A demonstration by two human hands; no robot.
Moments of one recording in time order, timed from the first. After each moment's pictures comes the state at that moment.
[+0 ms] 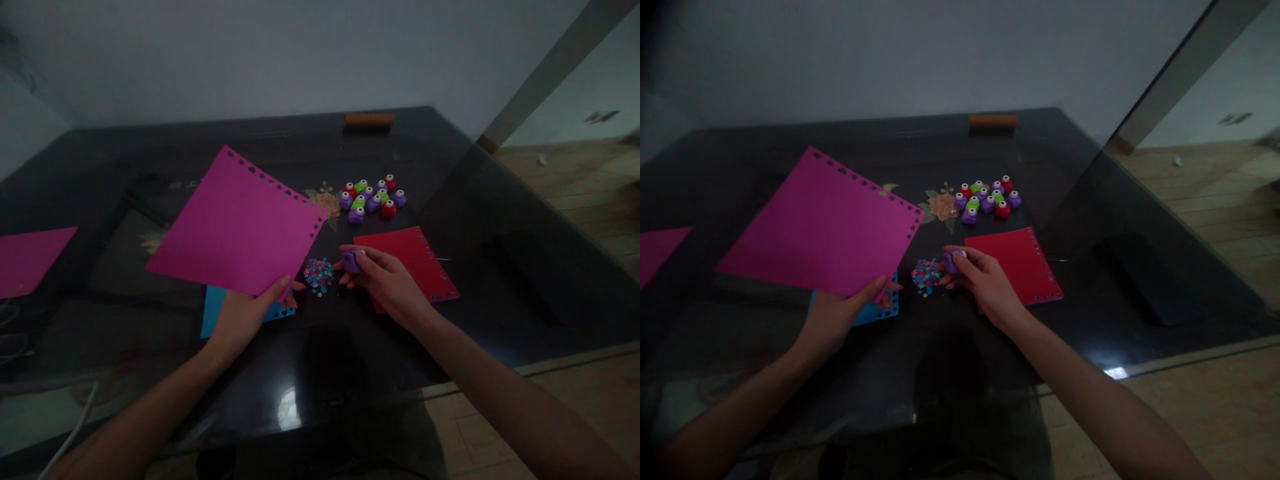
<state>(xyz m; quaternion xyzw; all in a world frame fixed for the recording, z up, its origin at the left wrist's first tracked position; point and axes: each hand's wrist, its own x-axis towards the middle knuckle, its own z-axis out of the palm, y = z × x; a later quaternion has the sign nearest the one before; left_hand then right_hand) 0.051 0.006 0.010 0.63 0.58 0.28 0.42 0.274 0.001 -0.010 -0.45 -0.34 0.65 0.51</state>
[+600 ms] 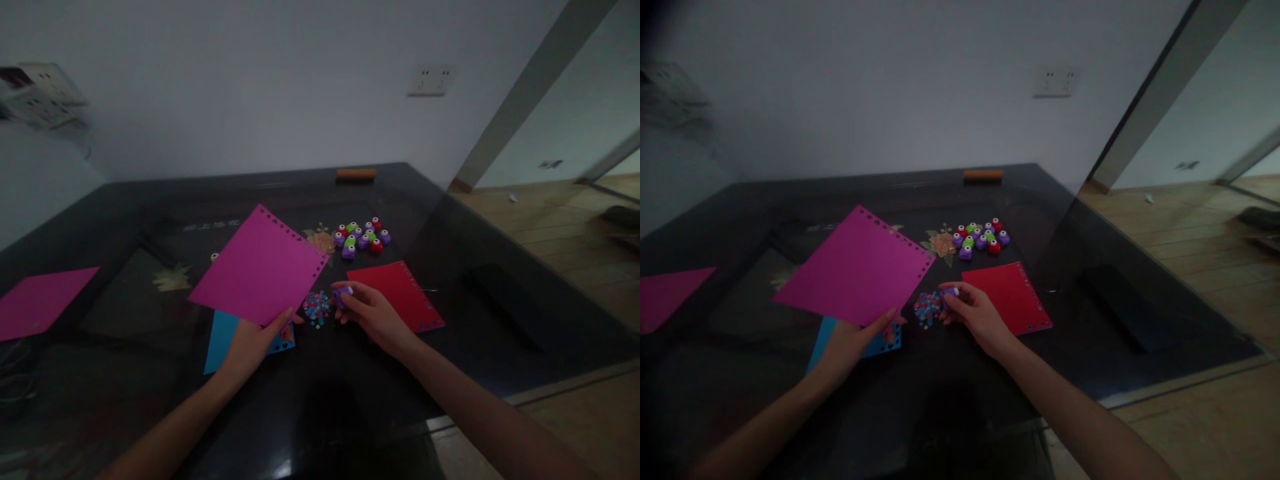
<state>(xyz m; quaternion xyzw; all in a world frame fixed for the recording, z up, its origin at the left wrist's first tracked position) 0.052 0.011 -0.001 0.63 0.53 0.32 0.47 0.272 0.000 -0.015 -0.44 -0.36 0.66 0.49</state>
